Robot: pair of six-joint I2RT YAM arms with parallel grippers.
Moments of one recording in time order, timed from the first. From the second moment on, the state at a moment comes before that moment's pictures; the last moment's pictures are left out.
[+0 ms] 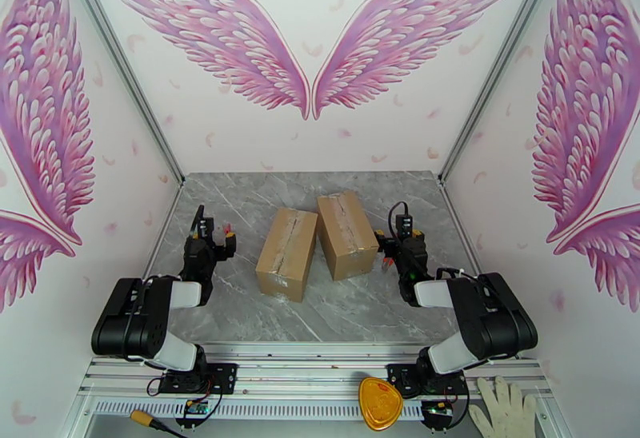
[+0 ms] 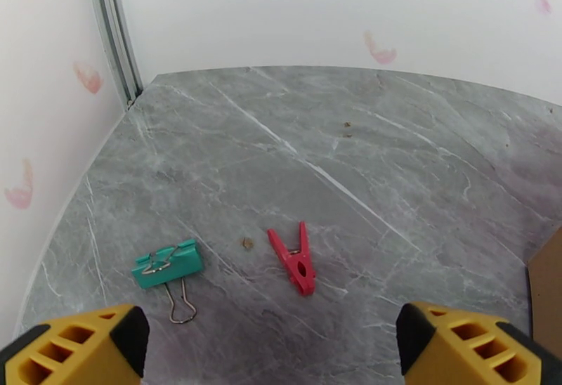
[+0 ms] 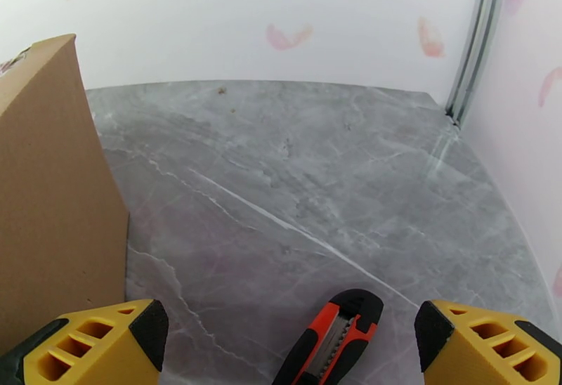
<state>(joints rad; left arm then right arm) 0.01 1.48 0.41 0.74 -0.08 0.00 0.12 1.51 0.39 0.83 0.21 -0.01</state>
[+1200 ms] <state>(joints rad) -0.19 1.20 0.72 -0.07 0.56 -0.40 -0.01 1.72 1.22 -0.62 0.08 0.57</state>
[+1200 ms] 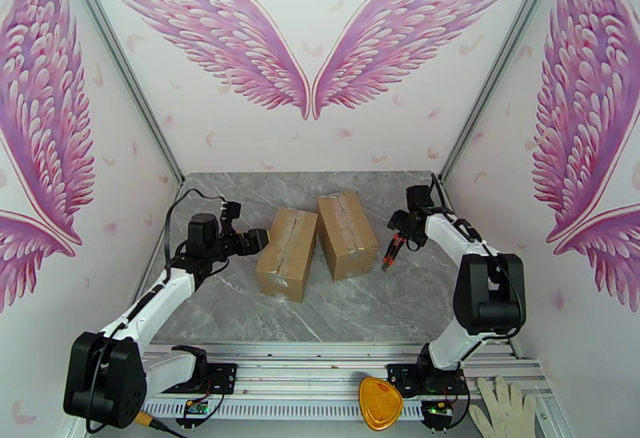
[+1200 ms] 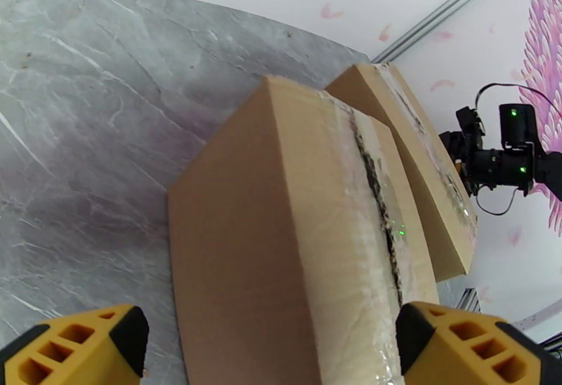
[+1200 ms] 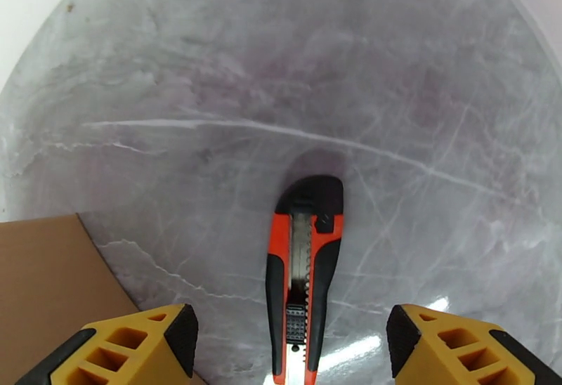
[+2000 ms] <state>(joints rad) -0.27 1.17 0.64 0.01 0.61 -0.50 0.03 1.92 1.25 -0.64 0.04 0.67</state>
